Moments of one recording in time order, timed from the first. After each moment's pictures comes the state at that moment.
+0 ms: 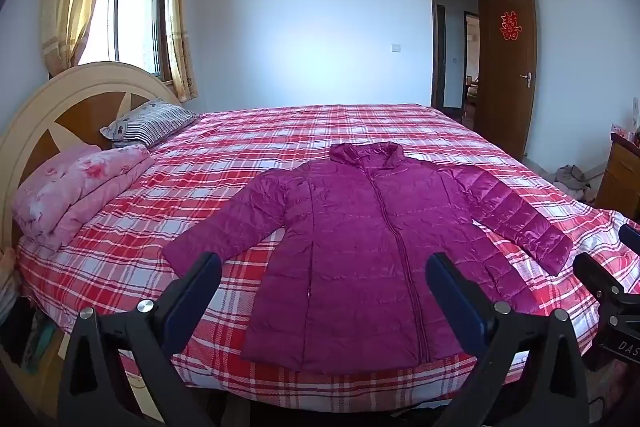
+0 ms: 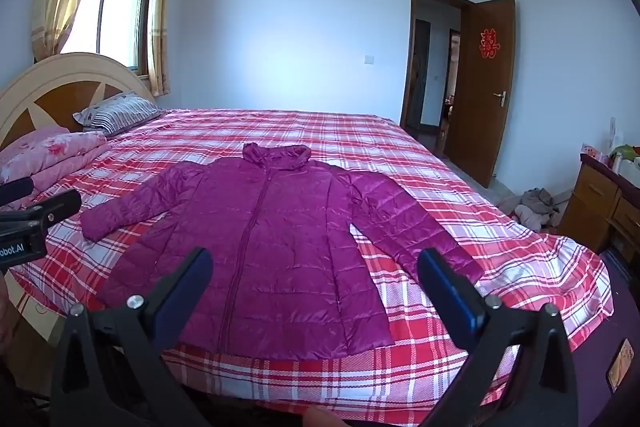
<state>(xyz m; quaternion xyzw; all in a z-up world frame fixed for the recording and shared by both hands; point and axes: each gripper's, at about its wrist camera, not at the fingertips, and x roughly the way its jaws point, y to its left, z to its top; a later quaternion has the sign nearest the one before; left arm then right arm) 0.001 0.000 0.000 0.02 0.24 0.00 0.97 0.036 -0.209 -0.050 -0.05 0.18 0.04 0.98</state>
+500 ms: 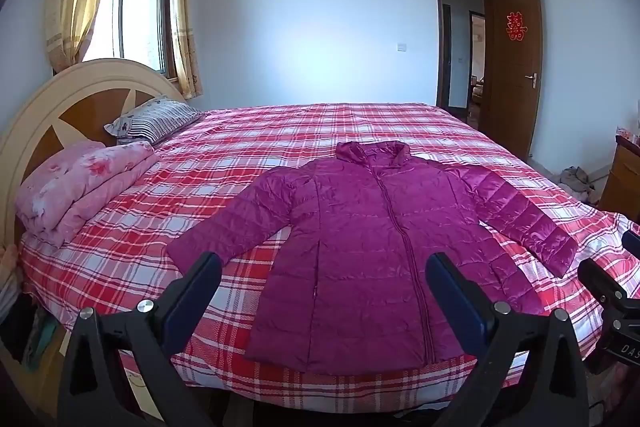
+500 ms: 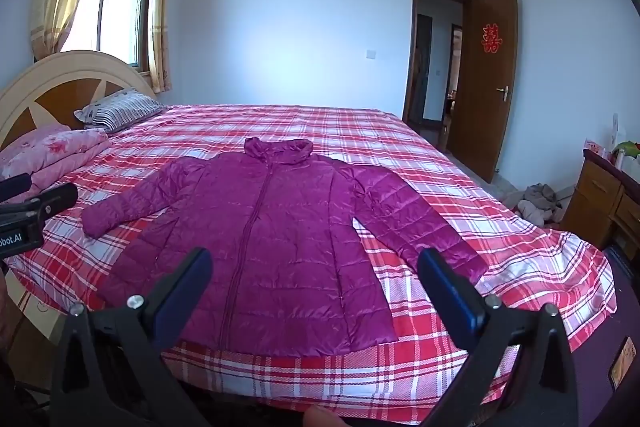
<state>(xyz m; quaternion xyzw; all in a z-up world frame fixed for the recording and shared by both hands) 0.005 0.007 -0.006 0.01 0.24 0.00 0.97 0.038 -0.207 -0.058 -0.05 0.18 0.05 0.98</state>
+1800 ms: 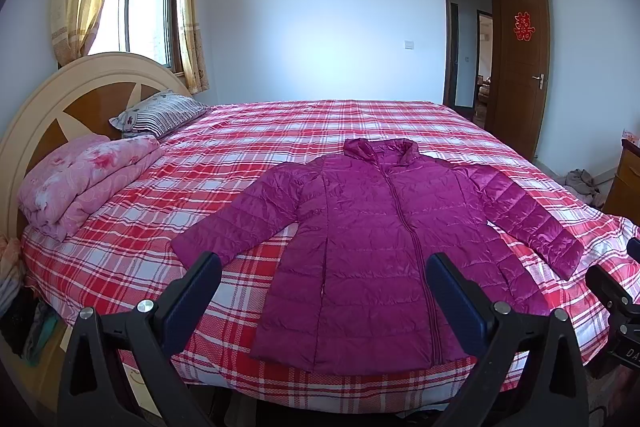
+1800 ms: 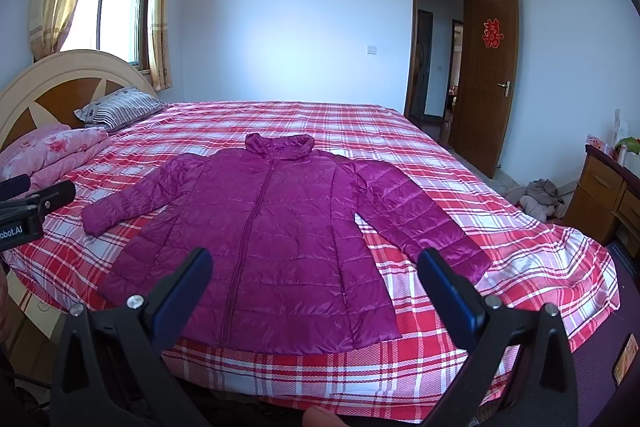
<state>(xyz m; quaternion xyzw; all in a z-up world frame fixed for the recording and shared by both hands) 0.010 0.011 -0.008 0.01 0.25 0.02 0.97 0.042 -0.209 -0.058 -0.05 0.19 0.05 0.98</state>
